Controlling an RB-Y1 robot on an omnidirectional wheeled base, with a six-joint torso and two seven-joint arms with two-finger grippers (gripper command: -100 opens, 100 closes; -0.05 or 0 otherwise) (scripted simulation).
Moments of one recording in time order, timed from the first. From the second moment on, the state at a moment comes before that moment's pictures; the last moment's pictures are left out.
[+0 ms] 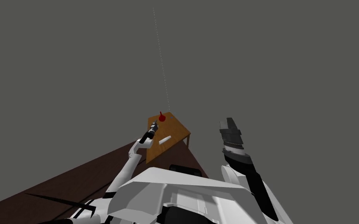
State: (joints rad) left arm 0.10 0.37 0.16 -1.68 0.14 0.09 0.17; right arm 0.53 -0.04 0.07 -2.33 0.05 -0.45 0.17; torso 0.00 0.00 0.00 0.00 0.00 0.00
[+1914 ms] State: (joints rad) left arm -0.16 0.47 0.25 -1.09 0.27 0.57 0.31; right arm 0.53 -0.04 0.07 -2.33 0.05 -0.45 0.17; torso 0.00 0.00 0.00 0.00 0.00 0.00
